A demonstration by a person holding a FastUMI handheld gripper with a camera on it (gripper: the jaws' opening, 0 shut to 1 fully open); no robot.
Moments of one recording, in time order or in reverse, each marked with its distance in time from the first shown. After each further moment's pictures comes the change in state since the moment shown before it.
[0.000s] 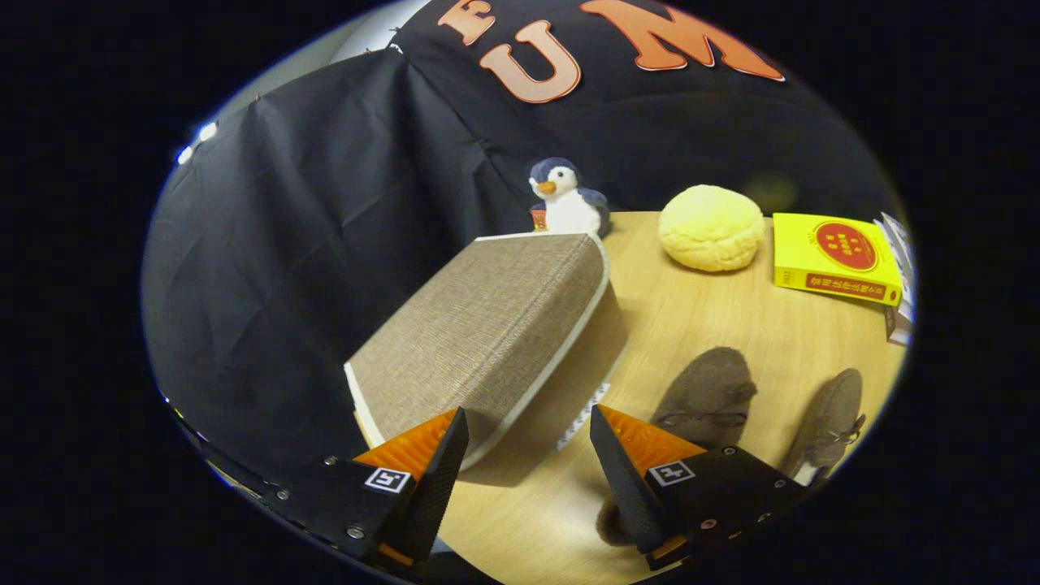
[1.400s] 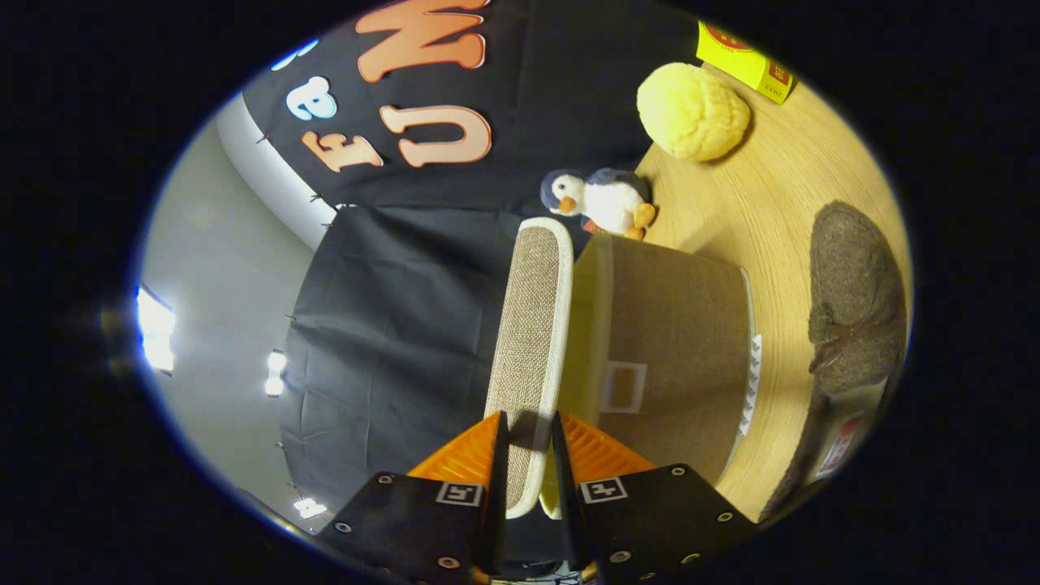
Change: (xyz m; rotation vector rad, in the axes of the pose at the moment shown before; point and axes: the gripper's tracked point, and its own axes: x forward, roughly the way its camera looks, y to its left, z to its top) arm -0.005 0.036 0.058 0.710 -0.149 0.523
